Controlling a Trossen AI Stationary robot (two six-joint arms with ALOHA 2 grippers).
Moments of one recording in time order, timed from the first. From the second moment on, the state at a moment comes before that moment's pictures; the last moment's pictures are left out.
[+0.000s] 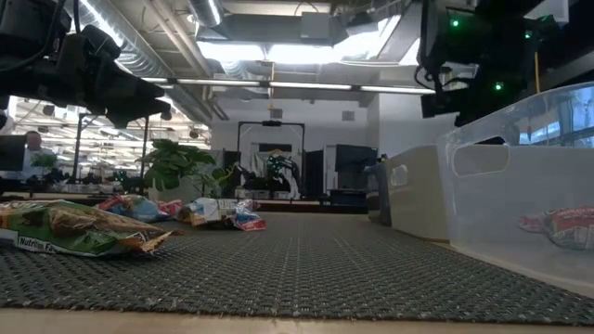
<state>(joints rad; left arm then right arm) 0.31 0.09 0.01 0.03 0.07 -0.12 0.06 1.39 0.77 -0.80 0.37 0.47</state>
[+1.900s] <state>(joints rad) 0.19 0.55 0.17 0.15 -0.18 -0.25 -0.07 1.00 0.79 -0.31 0.16 -0.01</state>
